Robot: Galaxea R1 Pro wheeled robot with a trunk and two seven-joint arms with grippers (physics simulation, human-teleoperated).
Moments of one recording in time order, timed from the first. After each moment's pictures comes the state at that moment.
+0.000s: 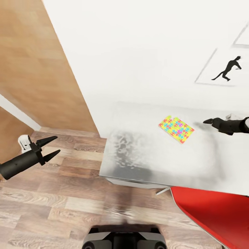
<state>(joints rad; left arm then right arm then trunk) -0.40 0.52 0.22 -1.60 1.95 0.86 0.18 -1.22 -0.64 0.19 -0.78 -1.01 0.87 -0.13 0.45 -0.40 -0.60</state>
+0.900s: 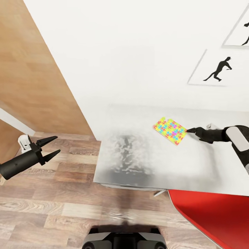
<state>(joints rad) -0.40 0.52 0.22 -1.60 1.95 0.85 0.18 -1.14 -0.54 0.19 -0.77 -1.01 0.90 -0.04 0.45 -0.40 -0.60</state>
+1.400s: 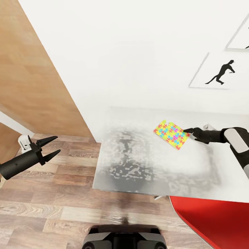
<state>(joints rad) -0.40 0.52 0.22 -1.60 1.95 0.85 0.18 -1.12 -0.53 0.19 -0.76 -1.01 0.89 0.06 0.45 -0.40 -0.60</state>
